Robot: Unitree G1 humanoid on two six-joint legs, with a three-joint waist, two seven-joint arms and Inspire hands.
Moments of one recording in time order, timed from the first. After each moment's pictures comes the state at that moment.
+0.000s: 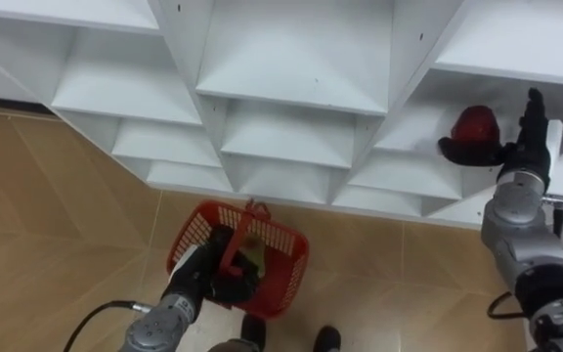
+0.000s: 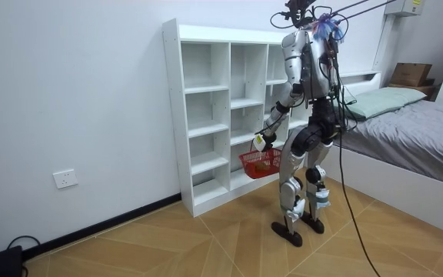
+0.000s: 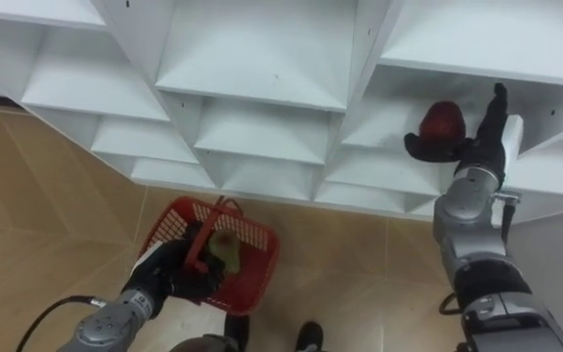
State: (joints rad) left arm -0.06 0.22 -0.32 0.69 -0.17 -0.04 -0.03; right arm -0.53 -0.38 0.10 0.94 0.19 -0.15 -0.47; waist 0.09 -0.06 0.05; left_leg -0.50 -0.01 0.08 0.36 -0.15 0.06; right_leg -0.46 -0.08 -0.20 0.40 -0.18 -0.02
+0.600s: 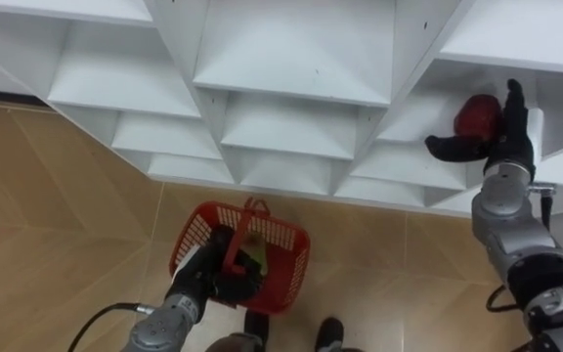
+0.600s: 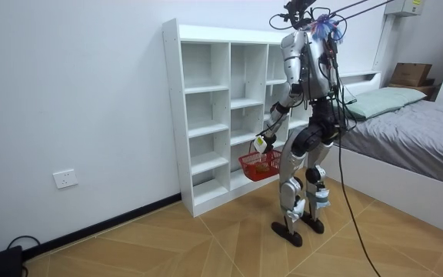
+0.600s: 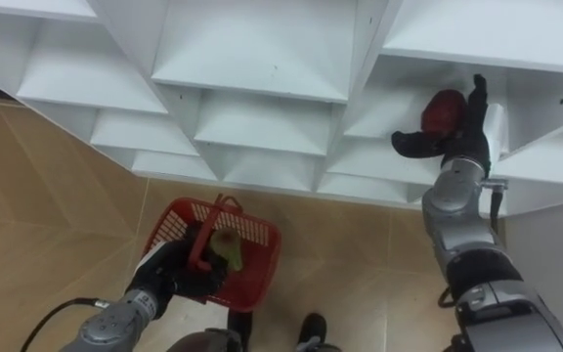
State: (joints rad) left arm -0.08 0.22 -0.36 0.71 -0.26 -0.04 0.01; right arm -0.56 -0.38 0.17 0.97 0.11 -0.13 -0.48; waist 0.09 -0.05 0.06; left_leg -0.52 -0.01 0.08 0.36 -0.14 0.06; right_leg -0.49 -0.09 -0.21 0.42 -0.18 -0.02
